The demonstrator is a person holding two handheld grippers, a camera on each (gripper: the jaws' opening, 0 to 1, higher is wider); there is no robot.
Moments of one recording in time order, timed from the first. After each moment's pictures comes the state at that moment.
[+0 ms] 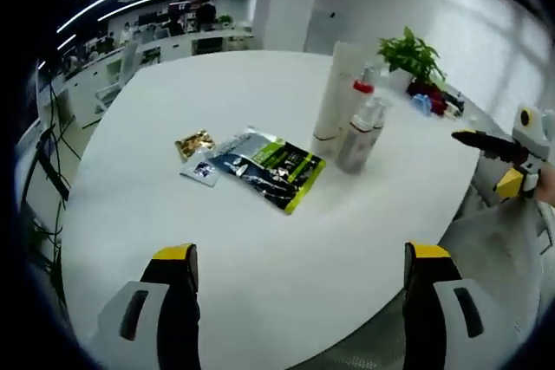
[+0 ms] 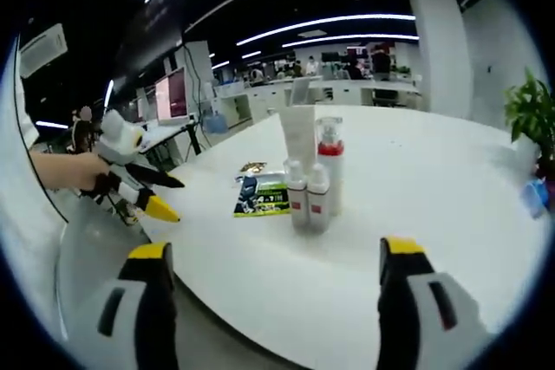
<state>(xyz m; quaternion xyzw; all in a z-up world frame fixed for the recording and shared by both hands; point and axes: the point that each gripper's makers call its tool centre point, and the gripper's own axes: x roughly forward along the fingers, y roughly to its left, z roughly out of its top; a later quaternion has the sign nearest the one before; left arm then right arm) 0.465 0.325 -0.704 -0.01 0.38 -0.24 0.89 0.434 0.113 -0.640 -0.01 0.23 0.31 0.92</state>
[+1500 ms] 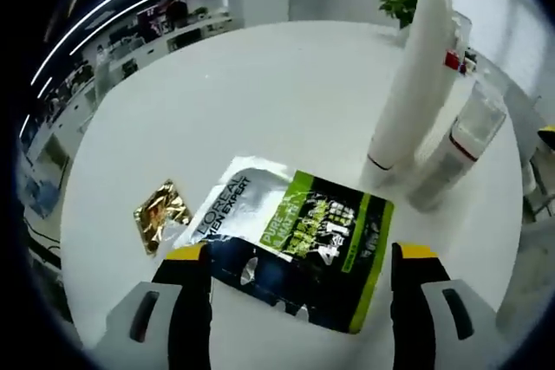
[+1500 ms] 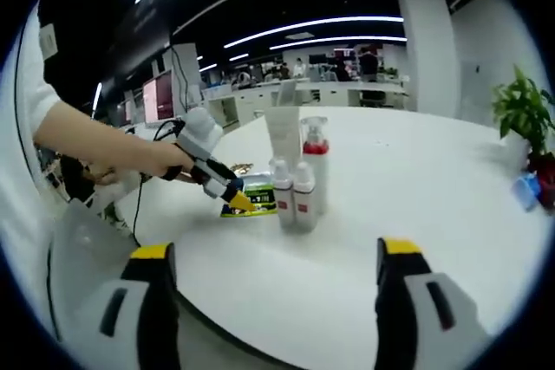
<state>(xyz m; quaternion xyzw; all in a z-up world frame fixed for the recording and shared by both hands) 0.601 0.295 -0.764 0.11 0.42 -0.26 0.86 0.443 0.102 -0.644 -0.01 0.23 0.28 0.93</state>
